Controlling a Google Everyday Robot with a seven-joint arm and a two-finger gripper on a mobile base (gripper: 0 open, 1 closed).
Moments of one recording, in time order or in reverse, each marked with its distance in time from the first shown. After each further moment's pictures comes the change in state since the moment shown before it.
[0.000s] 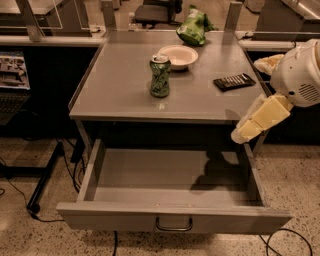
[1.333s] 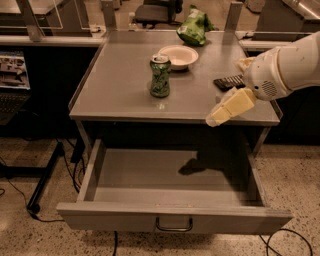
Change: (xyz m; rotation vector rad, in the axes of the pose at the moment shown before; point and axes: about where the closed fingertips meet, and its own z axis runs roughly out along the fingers) arm -0.009 -0.042 0.062 0.013 -0.121 0.080
